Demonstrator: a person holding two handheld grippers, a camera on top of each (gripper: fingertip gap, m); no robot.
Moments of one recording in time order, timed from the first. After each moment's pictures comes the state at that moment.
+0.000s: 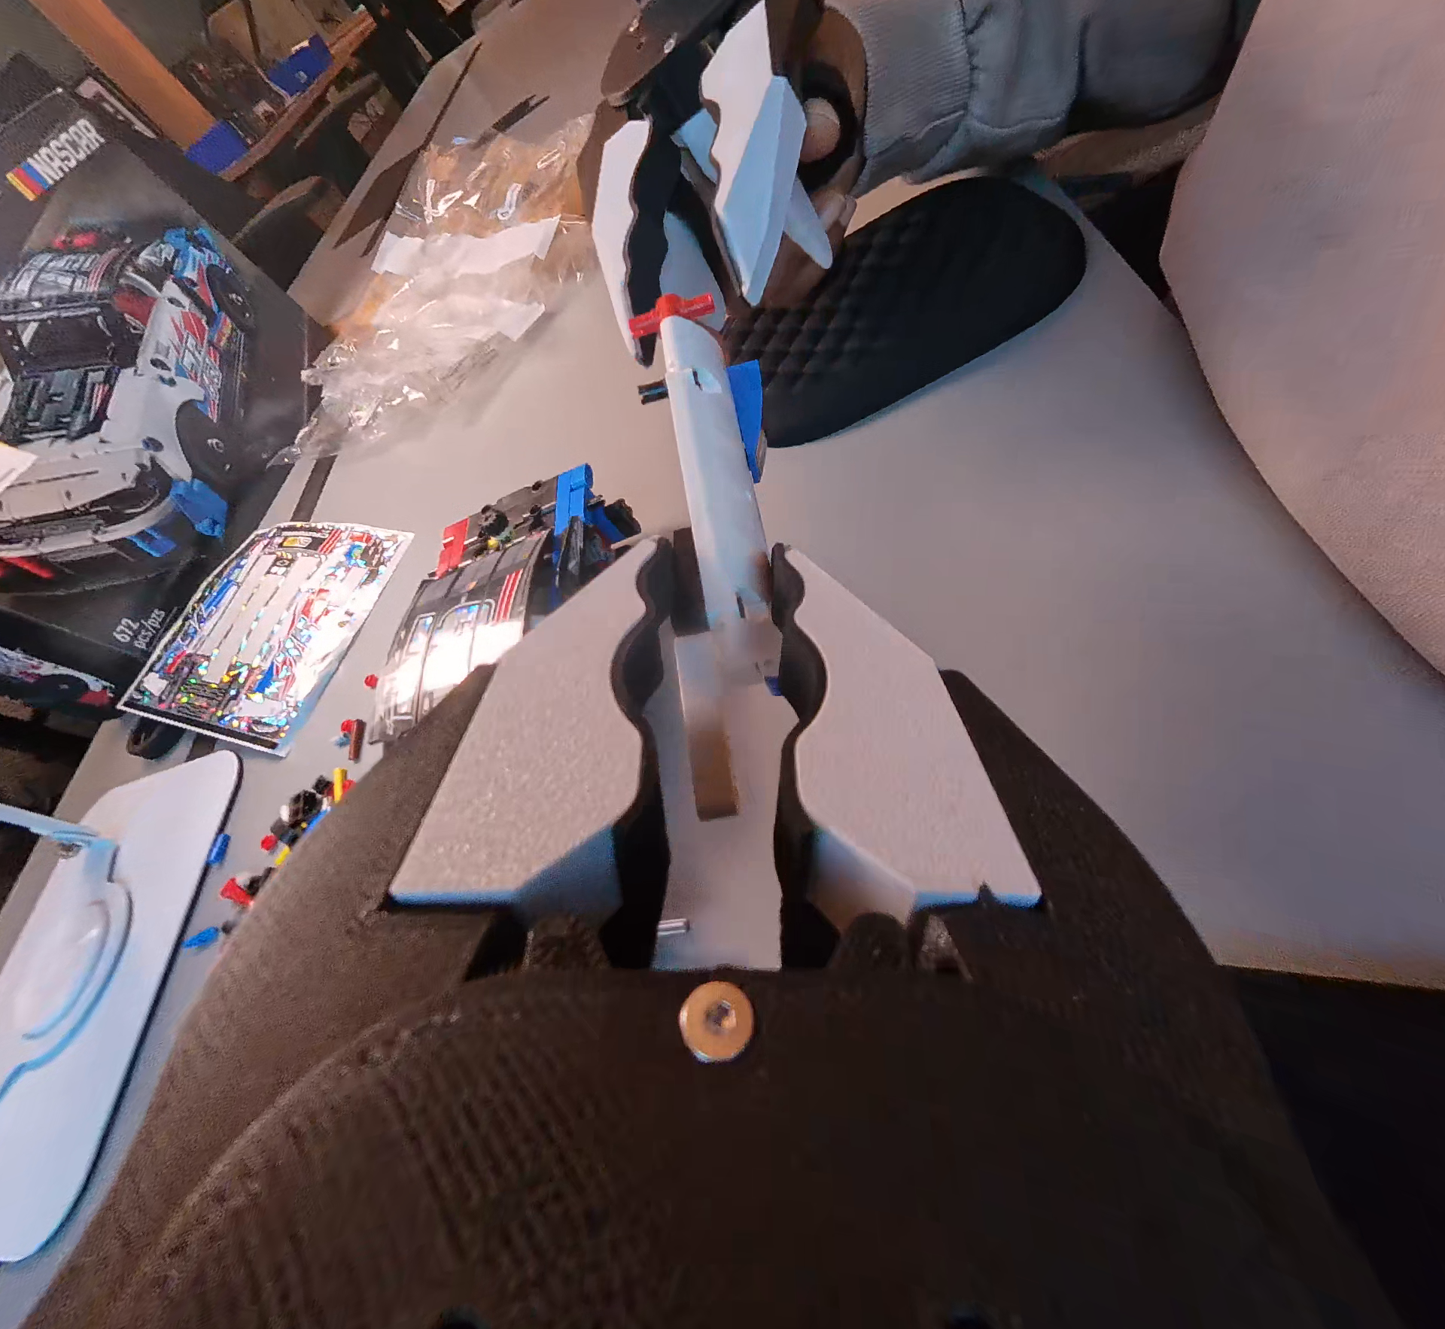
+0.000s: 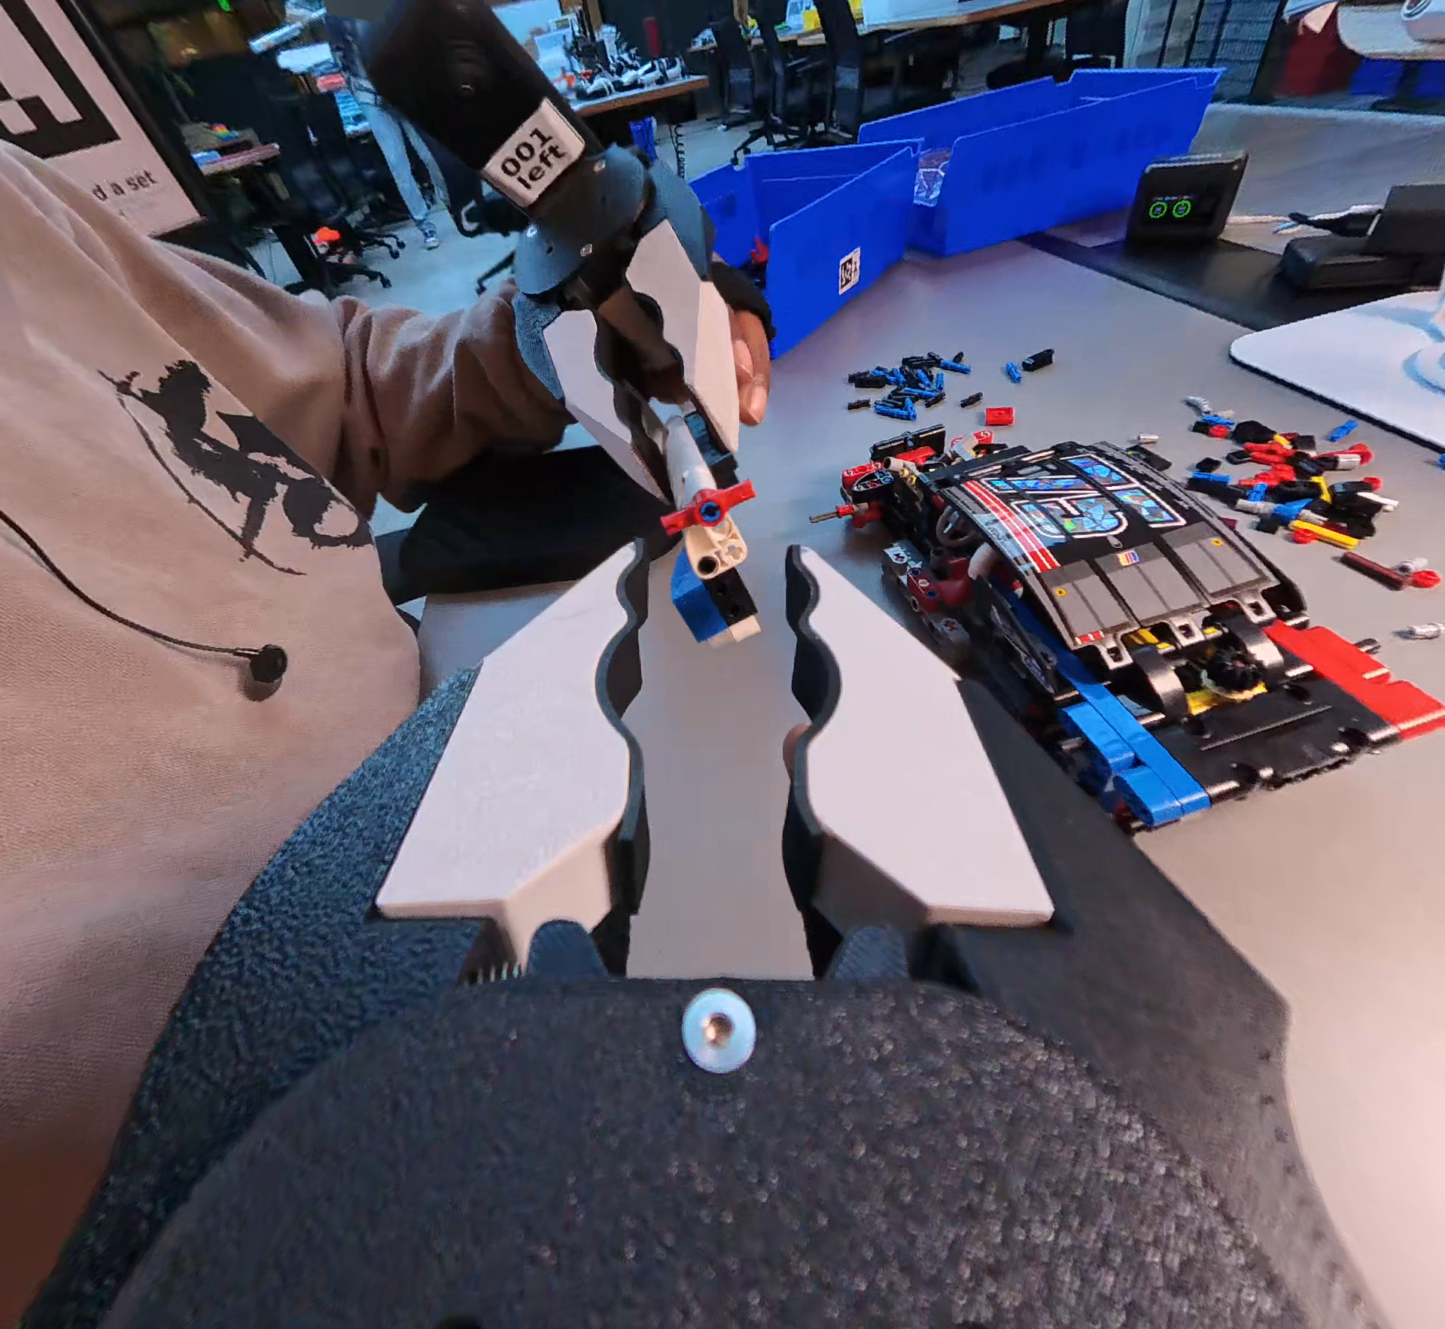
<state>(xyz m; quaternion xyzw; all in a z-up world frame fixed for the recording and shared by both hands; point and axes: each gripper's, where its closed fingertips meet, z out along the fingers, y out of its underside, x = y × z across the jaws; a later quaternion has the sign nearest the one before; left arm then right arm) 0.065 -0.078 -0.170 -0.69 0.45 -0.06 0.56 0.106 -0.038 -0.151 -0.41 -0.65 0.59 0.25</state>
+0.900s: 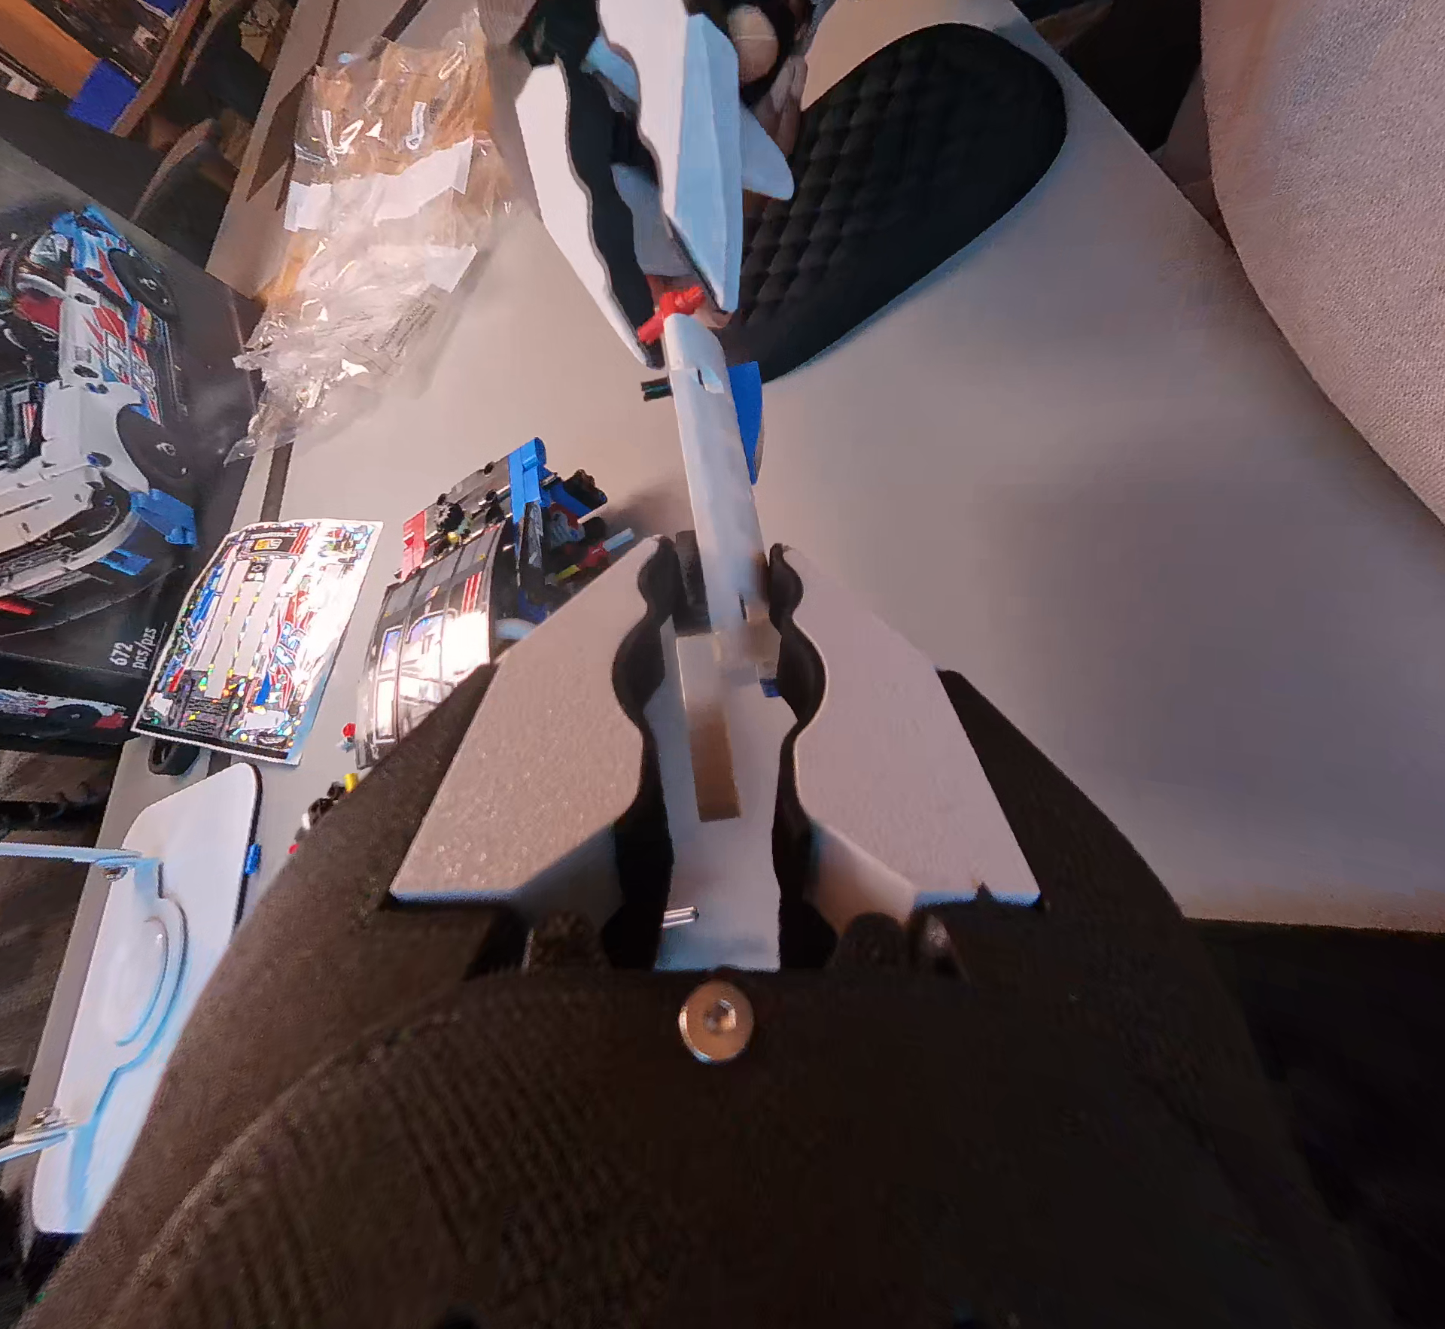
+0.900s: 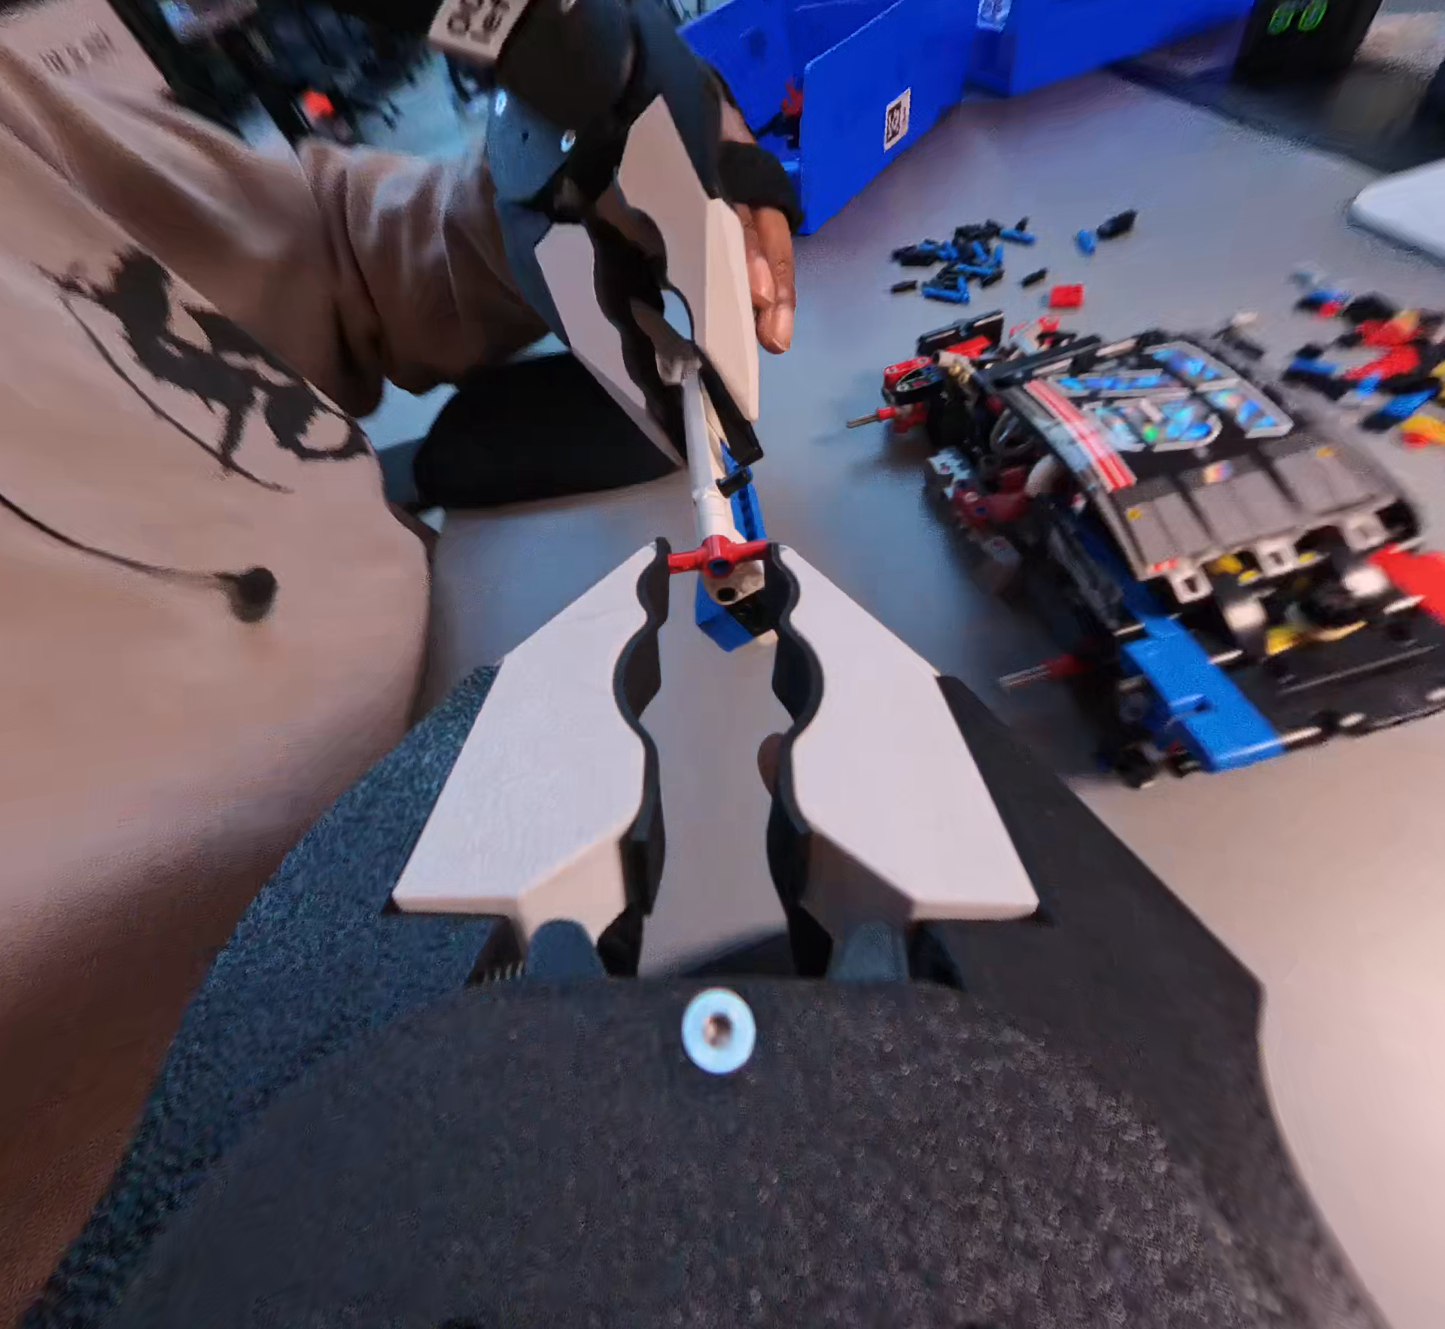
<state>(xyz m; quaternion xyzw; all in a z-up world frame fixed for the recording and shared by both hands) 0.075 -0.078 -0.189 -0.70 0.51 -0.02 0.50 0.113 -0.048 -0.174 -0.43 -0.69 0.55 0.20</state>
